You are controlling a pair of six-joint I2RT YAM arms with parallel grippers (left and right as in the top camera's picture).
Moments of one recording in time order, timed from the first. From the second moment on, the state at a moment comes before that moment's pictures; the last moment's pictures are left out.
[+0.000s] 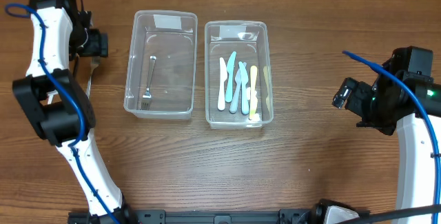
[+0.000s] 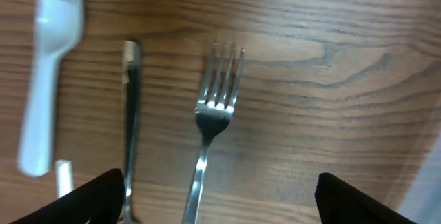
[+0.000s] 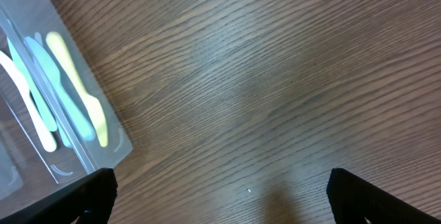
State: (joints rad) left arm 0.26 2.32 2.07 -1.21 -0.05 0.12; right arm -0.23 1.31 1.34 -1.32 -0.09 0.24
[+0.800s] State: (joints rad) left arm 0.26 2.41 1.99 -1.20 -0.03 0.14; right arm -0.23 1.31 1.34 -1.32 -0.09 0.23
